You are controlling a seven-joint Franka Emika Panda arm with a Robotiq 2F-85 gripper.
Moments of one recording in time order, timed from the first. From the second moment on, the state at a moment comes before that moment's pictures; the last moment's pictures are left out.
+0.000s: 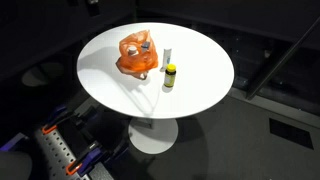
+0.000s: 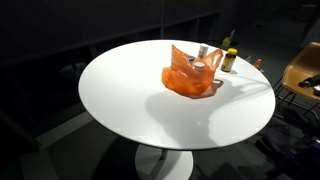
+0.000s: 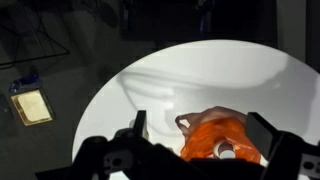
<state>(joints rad) 0.02 -0.60 0.00 -2.51 -0.02 1.90 0.03</state>
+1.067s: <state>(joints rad) 0.02 -0.57 0.00 -2.49 -0.02 1.93 0.05</state>
